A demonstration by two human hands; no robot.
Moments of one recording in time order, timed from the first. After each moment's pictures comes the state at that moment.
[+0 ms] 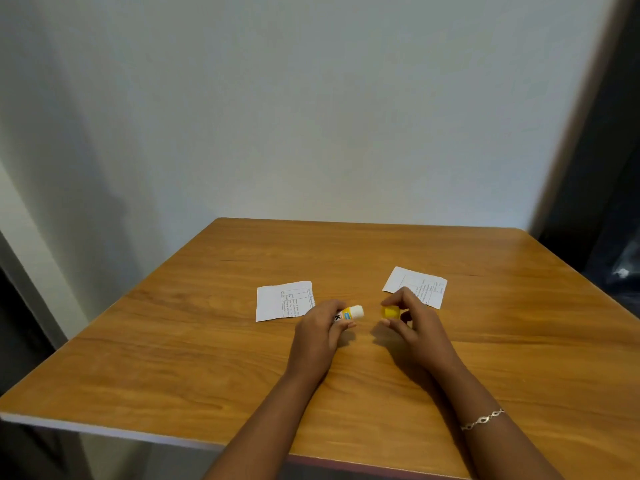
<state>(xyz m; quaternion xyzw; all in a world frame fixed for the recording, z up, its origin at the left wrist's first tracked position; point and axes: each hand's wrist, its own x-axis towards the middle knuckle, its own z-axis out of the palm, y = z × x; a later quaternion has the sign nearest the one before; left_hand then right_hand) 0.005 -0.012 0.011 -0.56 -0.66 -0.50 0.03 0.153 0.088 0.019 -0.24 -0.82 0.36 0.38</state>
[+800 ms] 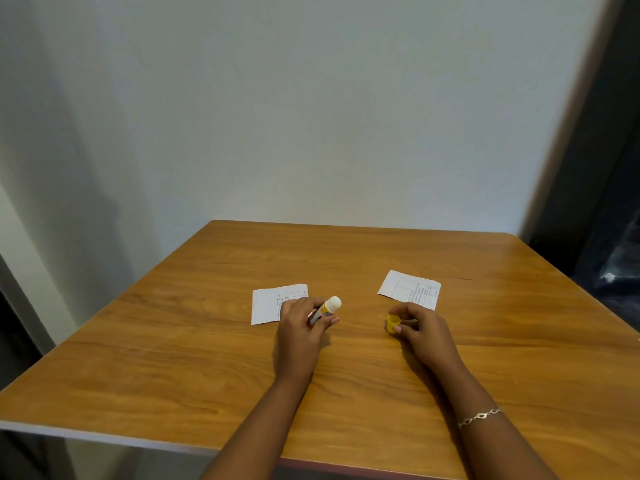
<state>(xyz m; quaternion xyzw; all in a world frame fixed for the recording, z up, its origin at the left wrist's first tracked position) -0.002 -0.016 0.014 -0.45 -0.65 -0.61 0.02 0.158 0.100 0.019 -0.40 -0.78 0.36 0.33</state>
